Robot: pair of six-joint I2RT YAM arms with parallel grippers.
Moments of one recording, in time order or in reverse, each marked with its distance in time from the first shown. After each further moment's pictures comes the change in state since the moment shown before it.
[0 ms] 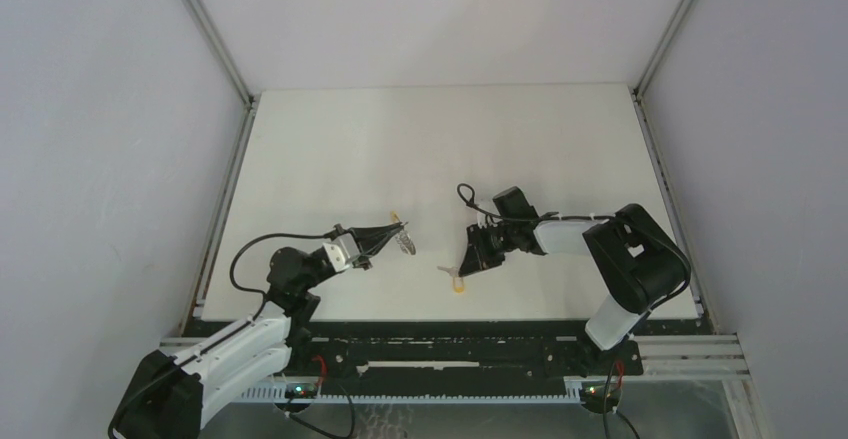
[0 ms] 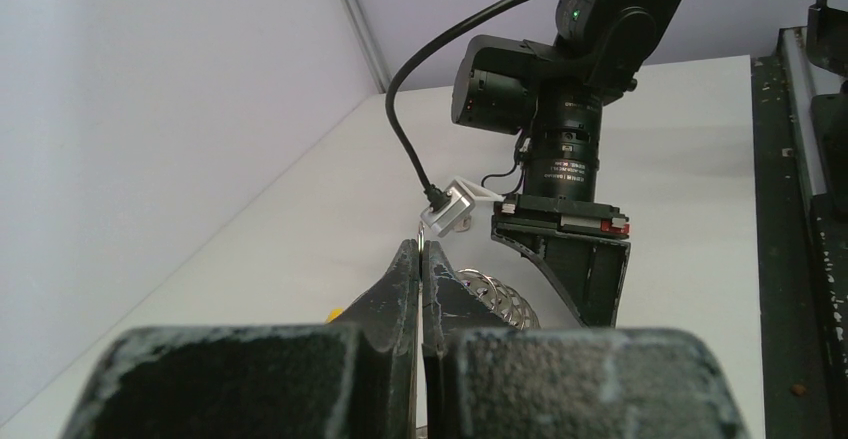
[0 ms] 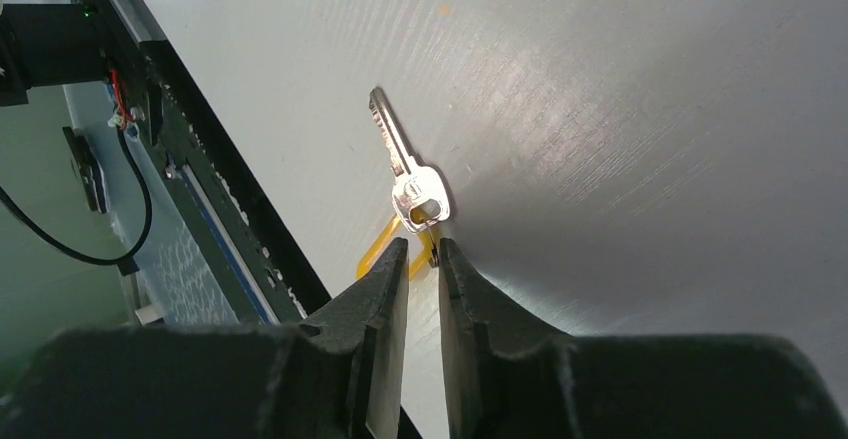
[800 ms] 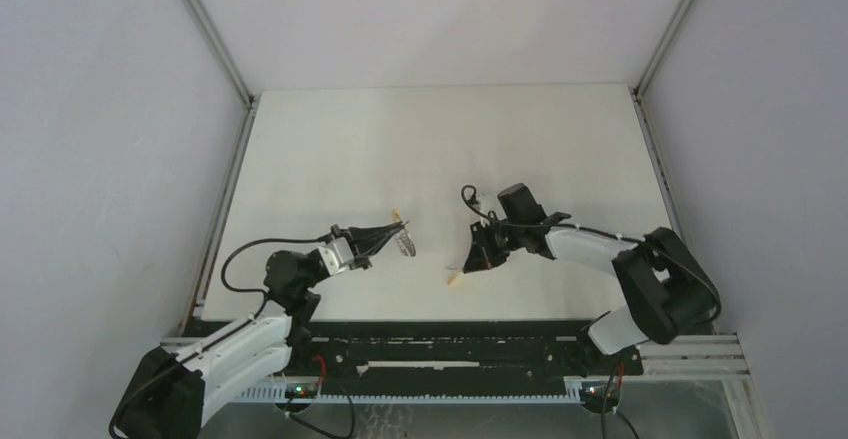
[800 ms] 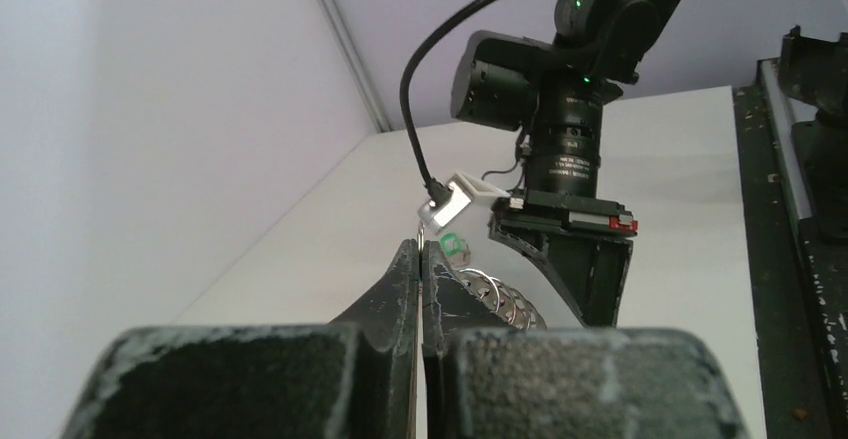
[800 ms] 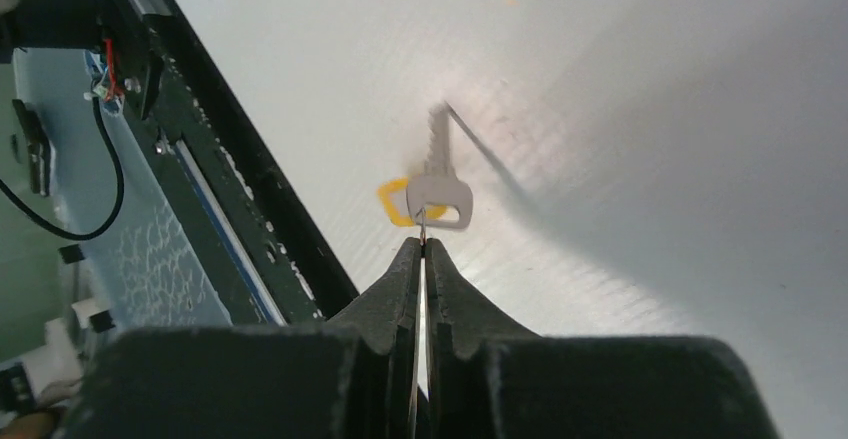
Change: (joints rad) left arm 0.001 0.011 0.000 0.089 0.030 -0.027; right arm 0.021 -0.130 -0.017 -0.079 0.026 -0.064
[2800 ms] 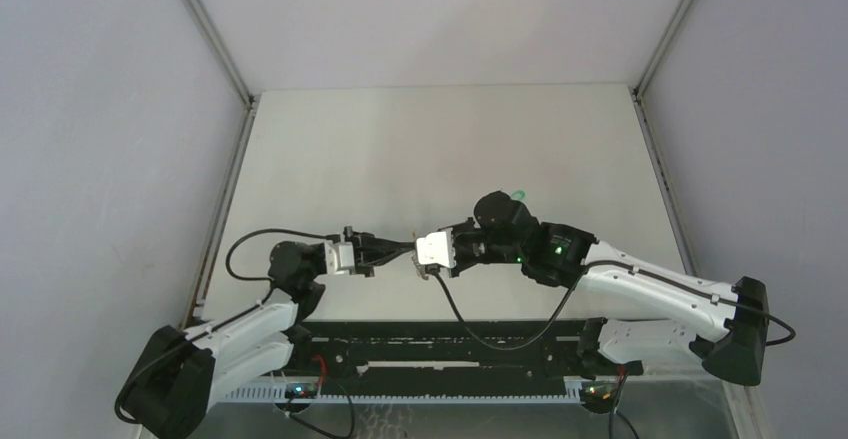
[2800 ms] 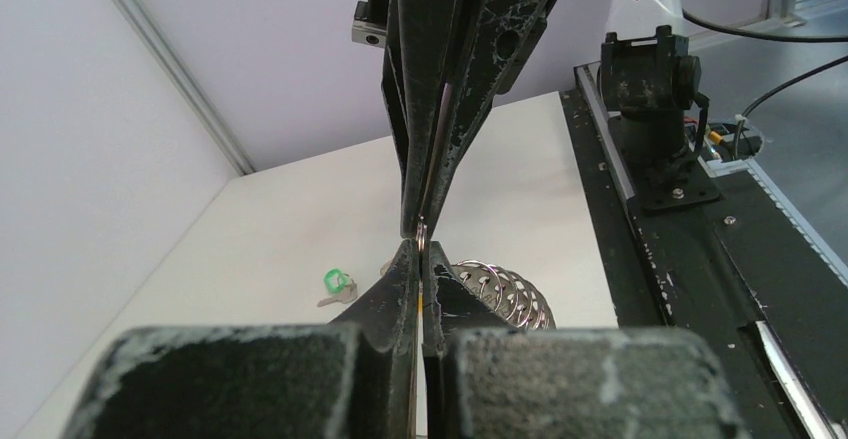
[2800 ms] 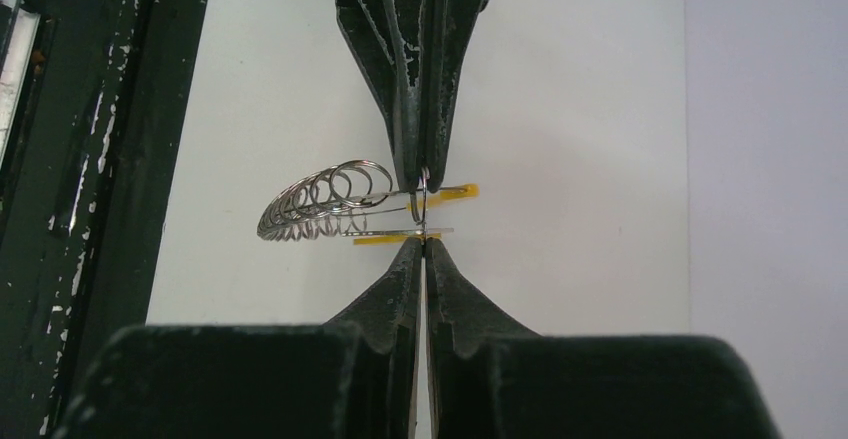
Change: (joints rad) left arm 0.008 0.151 0.055 0.148 0.332 -0.145; right arm 0.527 -0.408 0.342 -0.256 0.451 -1.027
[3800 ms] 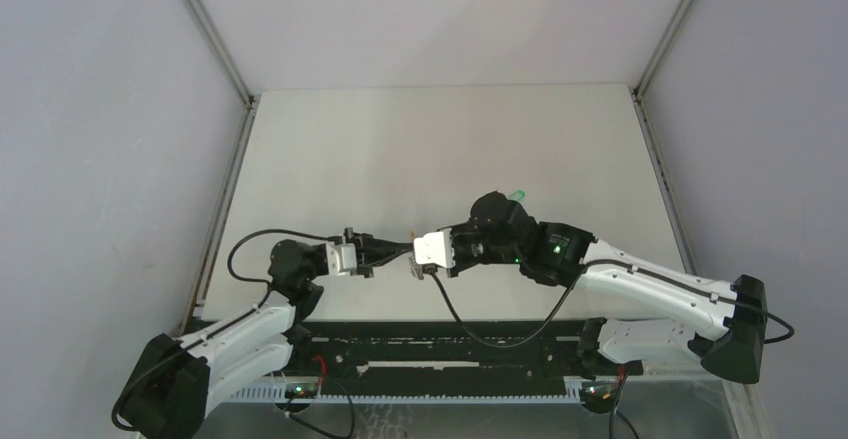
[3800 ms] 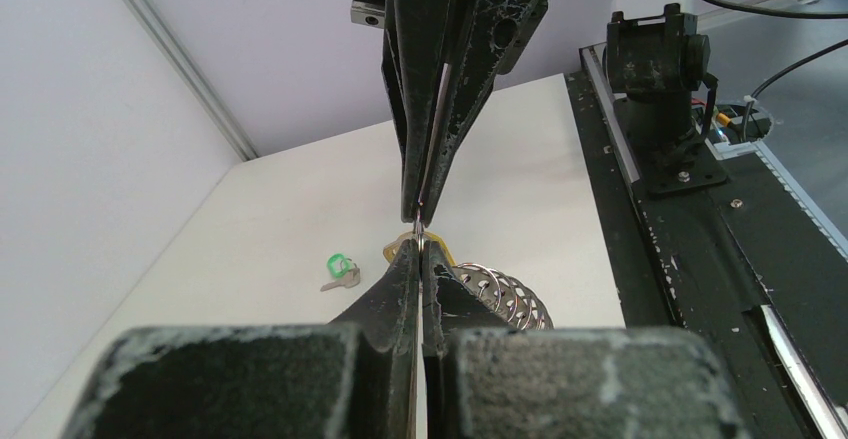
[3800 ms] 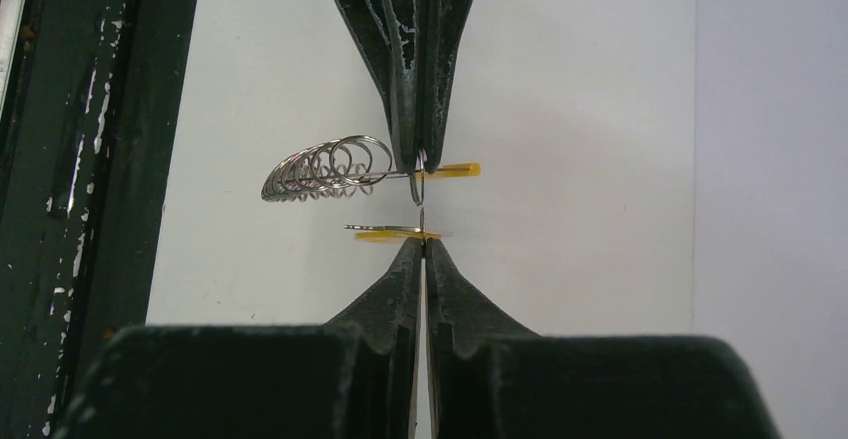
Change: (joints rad) left arm 0.000 -0.060 0.008 -0.129 -0.006 0.074; right arm 0.014 0.013 0.019 -0.051 0.048 0.000
